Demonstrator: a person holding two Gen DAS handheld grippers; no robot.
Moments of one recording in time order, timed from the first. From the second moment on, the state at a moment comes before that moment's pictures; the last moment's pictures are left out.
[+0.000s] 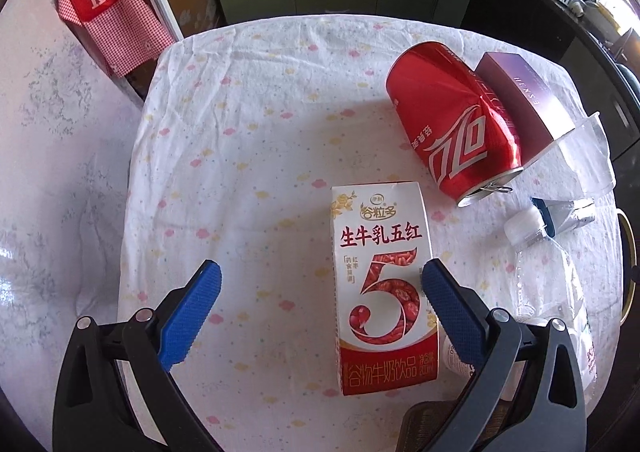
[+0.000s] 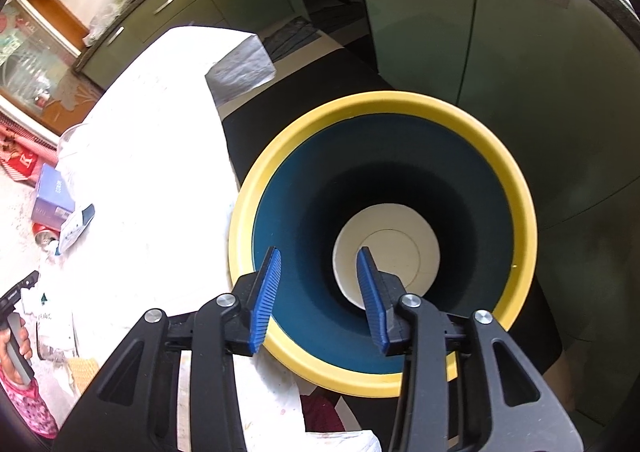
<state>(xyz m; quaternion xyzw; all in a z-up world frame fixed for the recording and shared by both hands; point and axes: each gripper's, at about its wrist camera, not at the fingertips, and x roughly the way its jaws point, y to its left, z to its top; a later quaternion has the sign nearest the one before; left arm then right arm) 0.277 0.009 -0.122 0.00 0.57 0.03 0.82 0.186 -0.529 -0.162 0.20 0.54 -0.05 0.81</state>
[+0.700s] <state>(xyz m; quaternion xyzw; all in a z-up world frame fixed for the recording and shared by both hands) 0.301 0.026 -0.138 -0.10 0.64 0.00 0.76 0.188 -0.531 -0.179 0.21 0.55 -0.02 0.81</state>
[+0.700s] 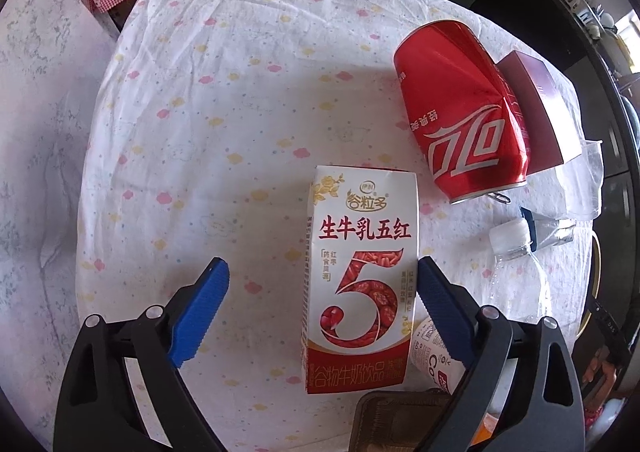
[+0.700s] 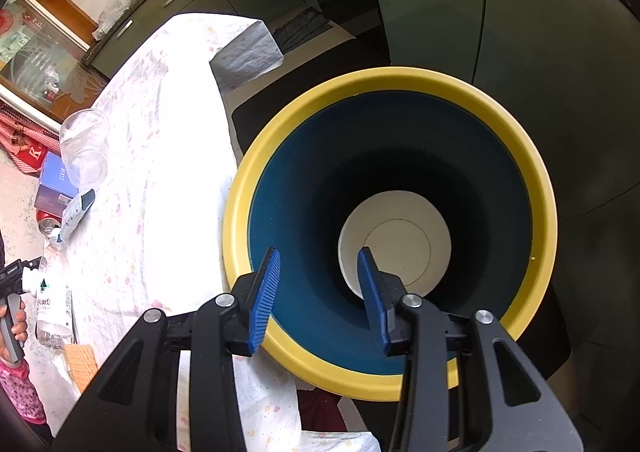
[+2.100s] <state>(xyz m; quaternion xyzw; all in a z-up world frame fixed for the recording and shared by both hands) 0.240 -0.028 -0.006 0.03 0.53 -0.10 0.84 0.164 -0.523 -0.162 0.19 0.51 -0.02 0.84</state>
